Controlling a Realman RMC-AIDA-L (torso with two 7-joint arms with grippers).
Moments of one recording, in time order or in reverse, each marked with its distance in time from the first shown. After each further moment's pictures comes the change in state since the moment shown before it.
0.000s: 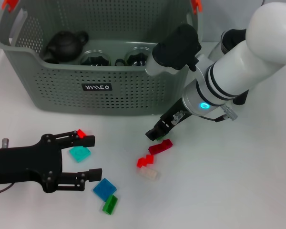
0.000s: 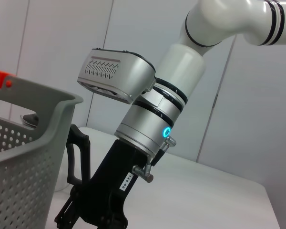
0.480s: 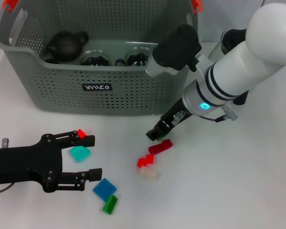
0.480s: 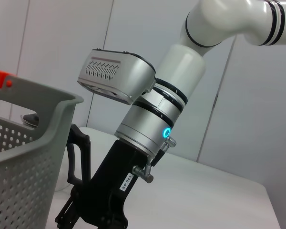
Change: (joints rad) left arm 0.000 0.000 0.000 0.000 0.000 -0.001 0.000; right arm 0.000 0.000 -0.002 0.004 0.000 0.004 -0.001
